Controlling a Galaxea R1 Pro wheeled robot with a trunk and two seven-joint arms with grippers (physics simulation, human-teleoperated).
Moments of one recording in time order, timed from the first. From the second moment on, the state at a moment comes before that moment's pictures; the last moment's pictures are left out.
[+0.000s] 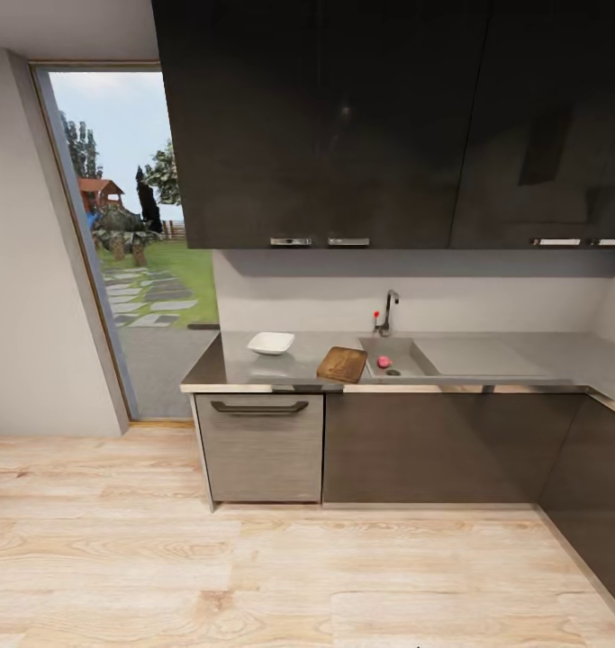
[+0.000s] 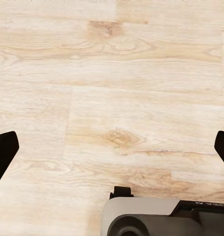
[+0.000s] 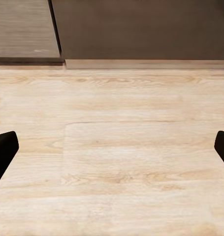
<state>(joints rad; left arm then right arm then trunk) 0.00 0.05 0.05 -0.44 0.04 -0.20 0.00 0.00 -0.01 0.01 -0.71 0.00 -0.27 -0.07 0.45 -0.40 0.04</state>
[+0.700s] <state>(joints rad) 0.00 0.05 0.05 -0.43 0.04 -0.20 0.00 0.00 -0.01 0.01 -0.71 0.00 -0.27 -0.07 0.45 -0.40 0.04</state>
